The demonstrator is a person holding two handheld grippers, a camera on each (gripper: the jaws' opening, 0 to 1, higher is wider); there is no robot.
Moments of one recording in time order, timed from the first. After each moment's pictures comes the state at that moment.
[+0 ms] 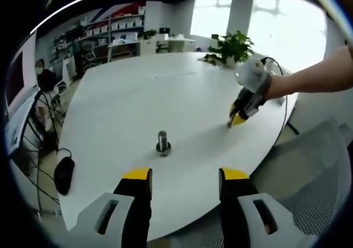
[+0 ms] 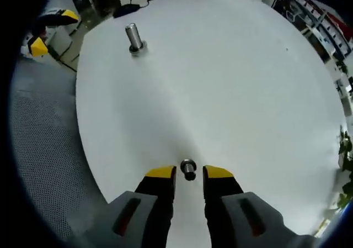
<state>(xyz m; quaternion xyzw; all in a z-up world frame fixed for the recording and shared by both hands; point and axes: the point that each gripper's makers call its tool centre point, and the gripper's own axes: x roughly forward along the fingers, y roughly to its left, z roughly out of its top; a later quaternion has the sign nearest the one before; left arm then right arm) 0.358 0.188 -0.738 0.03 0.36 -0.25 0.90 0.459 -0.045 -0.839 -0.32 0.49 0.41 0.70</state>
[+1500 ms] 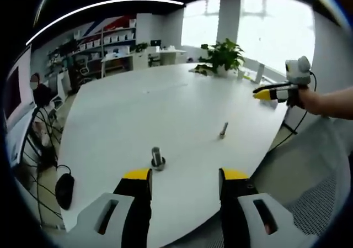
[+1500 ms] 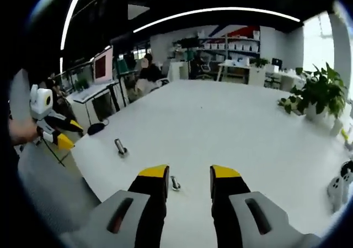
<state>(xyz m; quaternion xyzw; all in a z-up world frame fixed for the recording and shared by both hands) 0.362 0.176 -0.718 0.05 0.31 -0.28 0.91 0.438 -0.112 -0.695 0.00 0.23 0.22 0.95</state>
